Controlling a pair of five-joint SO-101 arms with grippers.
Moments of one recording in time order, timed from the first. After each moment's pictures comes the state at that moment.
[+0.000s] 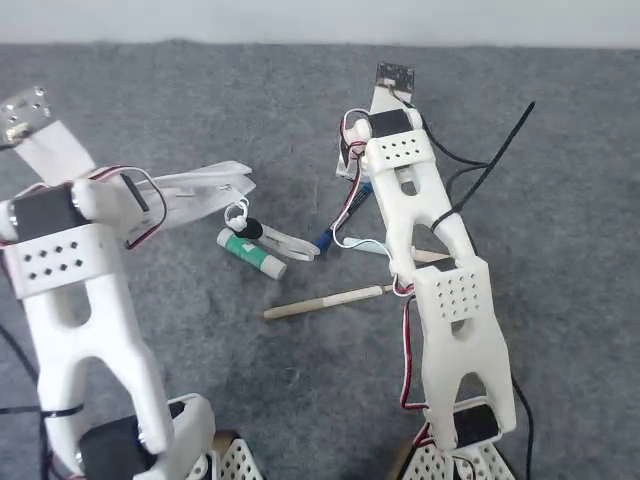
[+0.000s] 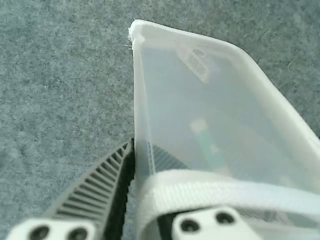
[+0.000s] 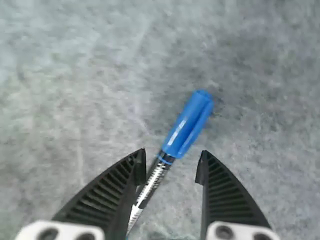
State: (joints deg) left arm -23.6 -22.0 13.3 88.3 21.7; right arm -18.7 53.9 -51.1 79.5 -27.4
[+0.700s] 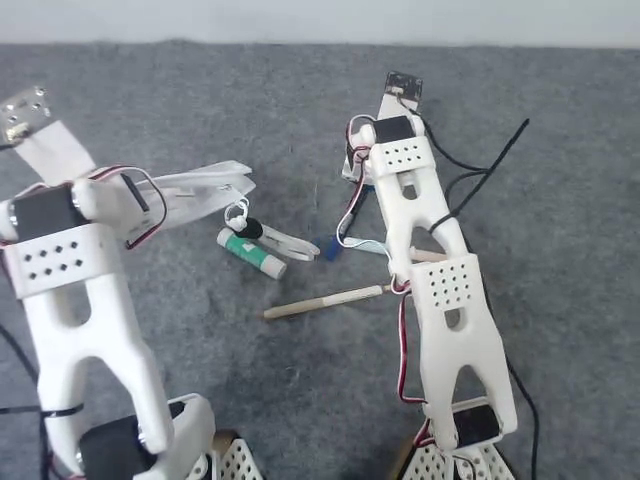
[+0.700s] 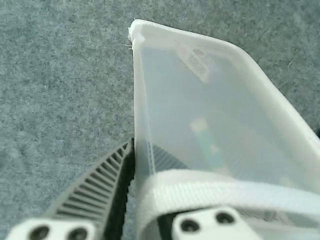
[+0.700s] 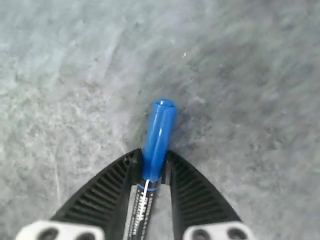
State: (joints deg) left arm -23.6 -22.0 13.3 88.3 21.7; right arm -17.7 65.4 -64.4 81.5 -28.6
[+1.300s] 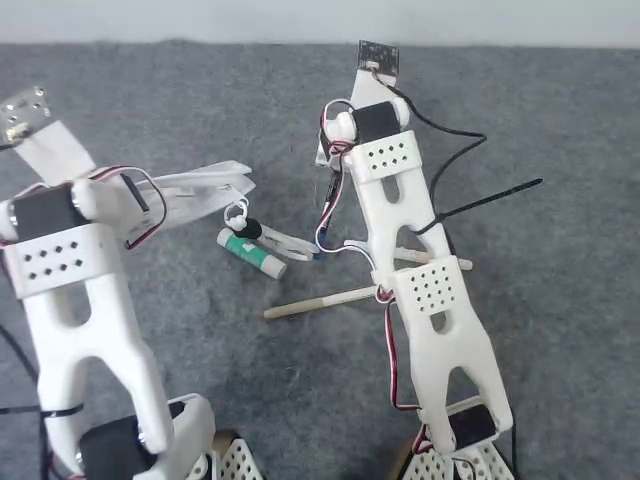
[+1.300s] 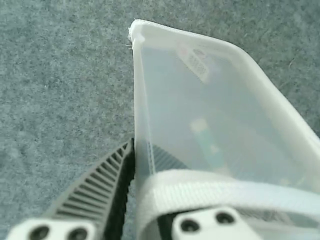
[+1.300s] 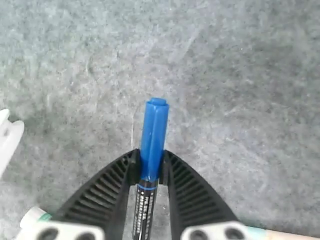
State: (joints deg) left arm -23.6 -22.0 13.3 88.3 21.7; right arm -23.3 66.5 -90.6 100.3 -28.6
